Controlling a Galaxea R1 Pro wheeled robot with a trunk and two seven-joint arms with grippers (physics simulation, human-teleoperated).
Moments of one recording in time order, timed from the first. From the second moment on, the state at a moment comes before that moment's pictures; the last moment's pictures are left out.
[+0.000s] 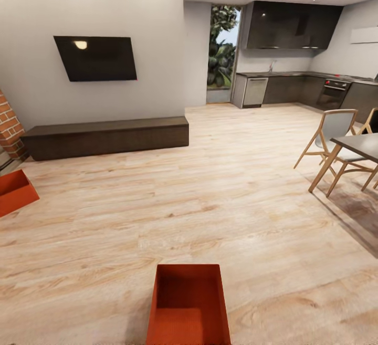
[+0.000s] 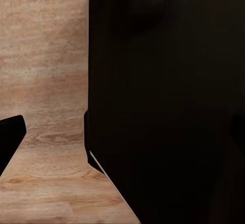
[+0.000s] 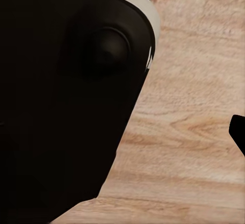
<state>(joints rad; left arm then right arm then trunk) 0.00 0.02 0.00 -0.13 0.07 0.01 0.00 -0.13 -0.04 0.54 0.02 -0.19 -0.08 -0.01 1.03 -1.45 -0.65</state>
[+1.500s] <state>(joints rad) 0.00 0.02 0.00 -0.13 0.07 0.01 0.00 -0.13 -0.04 0.54 0.02 -0.19 -0.08 -0.01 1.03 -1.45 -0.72</state>
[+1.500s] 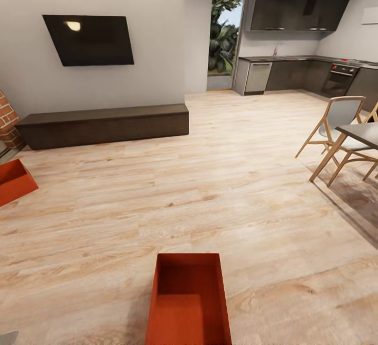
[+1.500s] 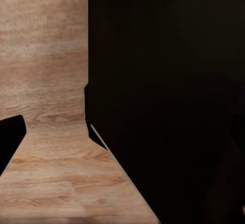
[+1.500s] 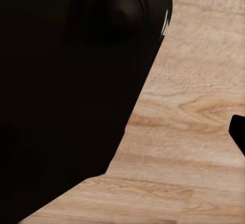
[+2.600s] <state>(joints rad) 0.00 0.02 0.00 -0.13 0.07 0.01 0.00 -0.13 -0.04 0.54 0.02 -0.19 -0.08 -0.01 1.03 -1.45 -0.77</state>
